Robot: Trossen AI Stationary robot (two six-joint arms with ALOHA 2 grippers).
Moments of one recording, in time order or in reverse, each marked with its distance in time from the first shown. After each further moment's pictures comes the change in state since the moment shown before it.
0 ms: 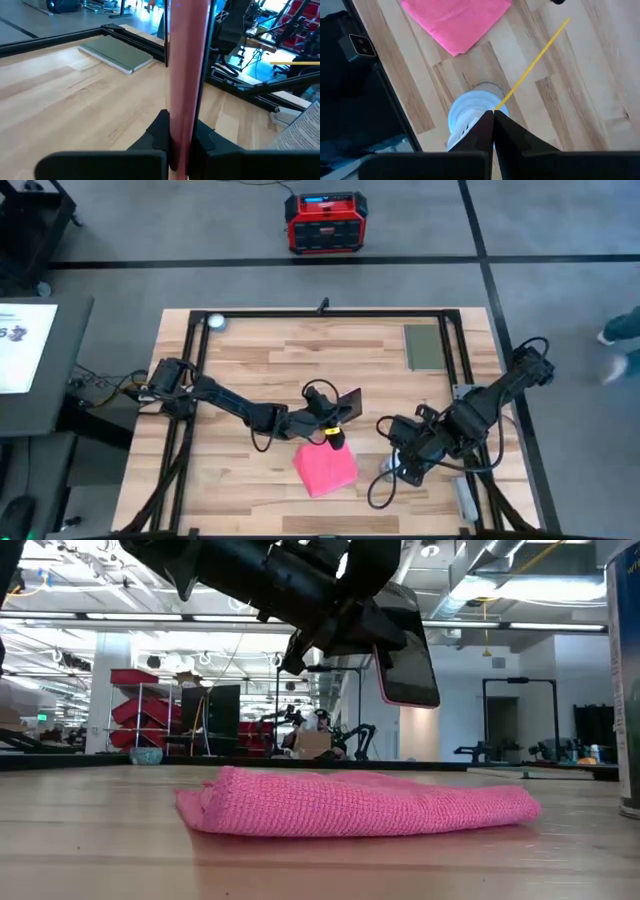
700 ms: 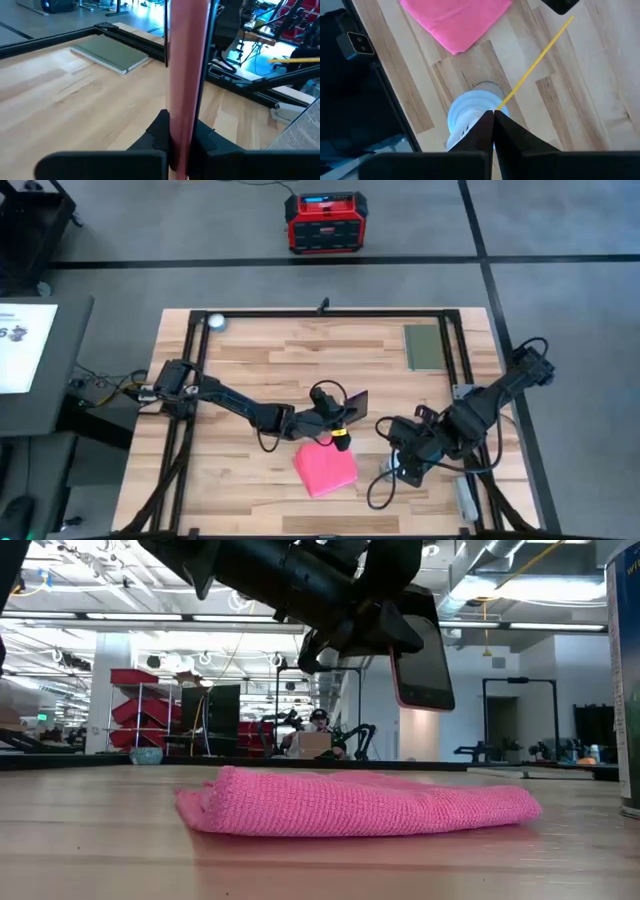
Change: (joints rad) left arm 0.006 0.031 0.065 -0.028 0.021 0.030; right arm 0.000 0.002 -0.011 0.008 -0.003 -0.004
